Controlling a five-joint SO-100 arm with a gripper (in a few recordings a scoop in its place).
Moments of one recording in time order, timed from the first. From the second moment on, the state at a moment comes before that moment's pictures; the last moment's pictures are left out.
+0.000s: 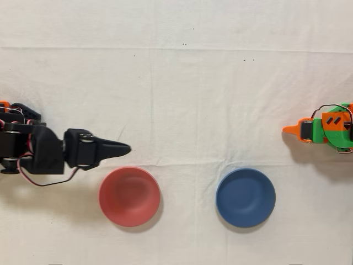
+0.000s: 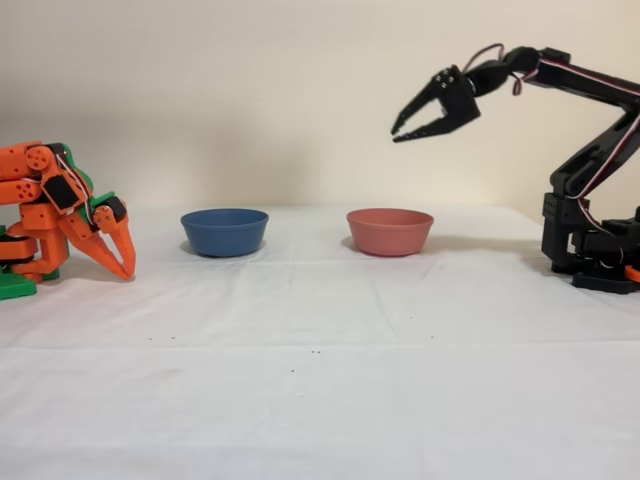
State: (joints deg) arm 7.0 140.4 121.8 45.4 11.5
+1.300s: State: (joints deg) arm 0.1 188.2 168.9 55.9 11.2
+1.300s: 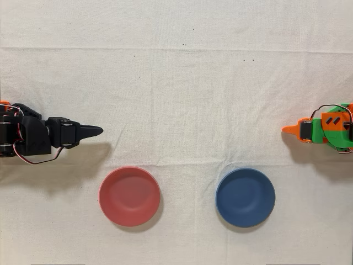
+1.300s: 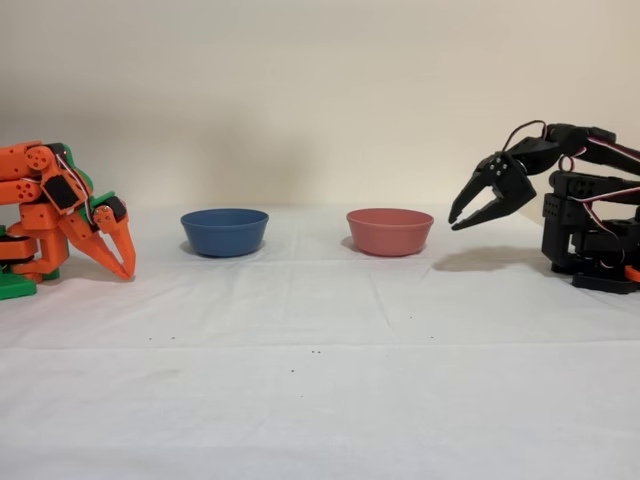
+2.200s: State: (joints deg) arm 0.1 189.1 176.7 58.7 9.1
